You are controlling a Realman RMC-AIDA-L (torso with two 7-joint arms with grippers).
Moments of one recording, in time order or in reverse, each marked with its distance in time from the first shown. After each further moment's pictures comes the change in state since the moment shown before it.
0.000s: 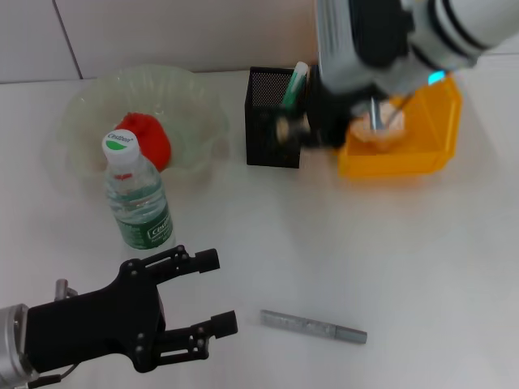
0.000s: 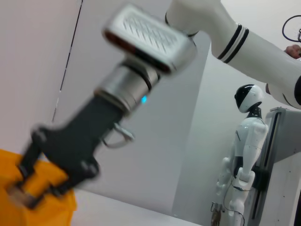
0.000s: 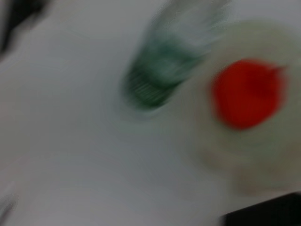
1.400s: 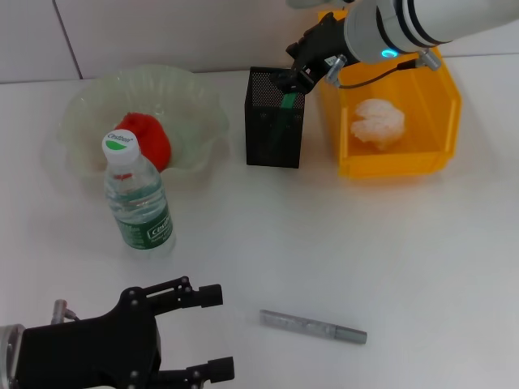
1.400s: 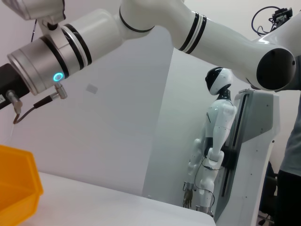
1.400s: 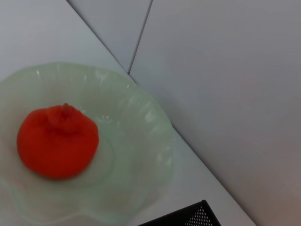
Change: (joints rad) left arm 0.018 0.010 0.050 0.045 0.043 0.050 0.000; right arm 0.013 0.002 -0.102 0.167 -0.077 0.451 0.484
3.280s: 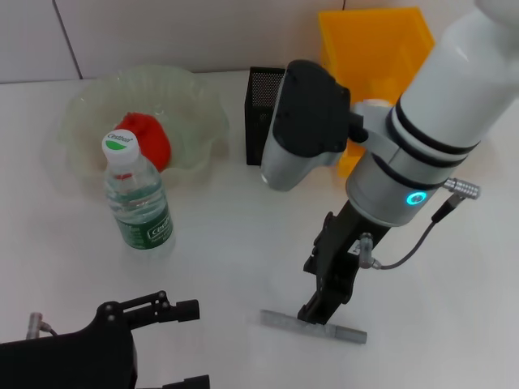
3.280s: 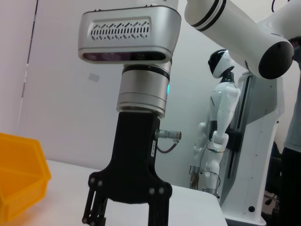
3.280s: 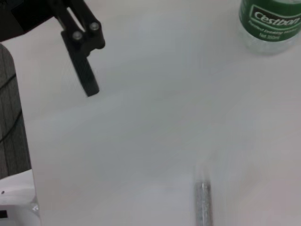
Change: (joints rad) left arm 0.050 0.018 -0.004 0.060 0.033 0.006 0.032; right arm -0.063 0.000 -0.278 -0.262 0.150 -0.756 0.194
